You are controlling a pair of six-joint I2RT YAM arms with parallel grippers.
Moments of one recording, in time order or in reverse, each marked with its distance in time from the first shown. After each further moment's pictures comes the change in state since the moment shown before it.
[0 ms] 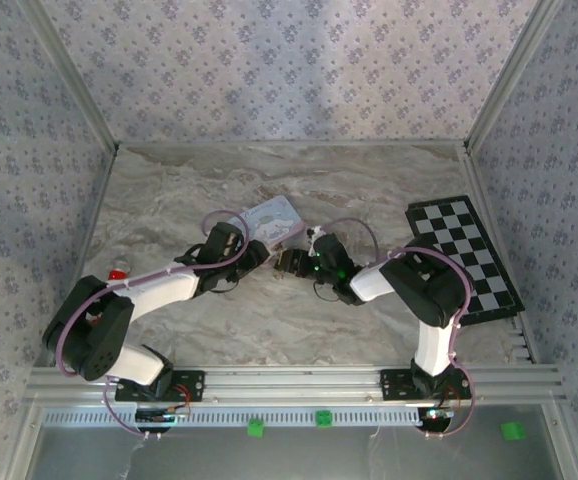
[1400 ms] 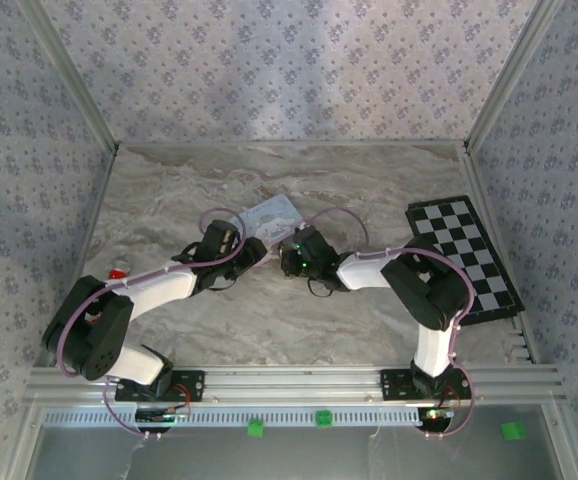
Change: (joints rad) left arm 0.032 0.000 0.001 0.019 0.035 0.006; right arm 0.038 -0.013 0.172 -0.414 0.113 -0.087
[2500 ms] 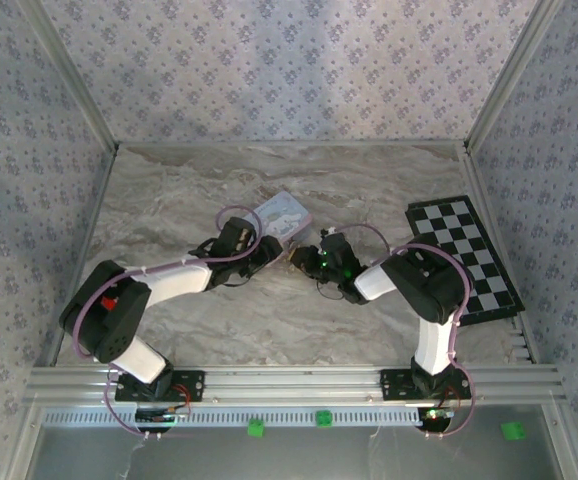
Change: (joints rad) left arm -0.075 0.118 0.080 0.052 0.007 -0.045; right arm -0.097 0.021 -0.209 0.470 -0.140 0.388
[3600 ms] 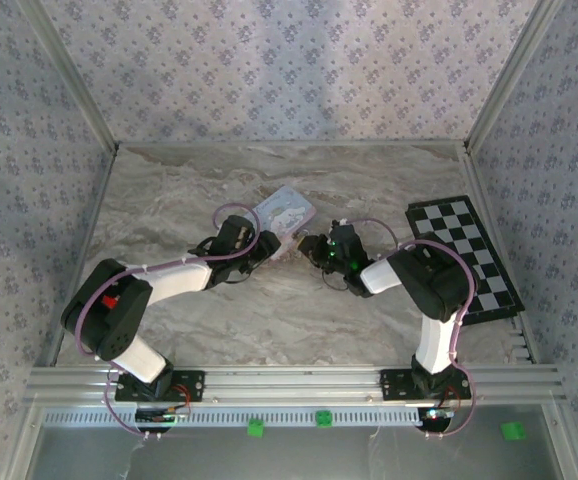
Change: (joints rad) left arm 0.014 0.010 0.001 0.048 -0.038 -0.034; right arm -0.078 -0.008 0.019 0.029 -0.004 0.071
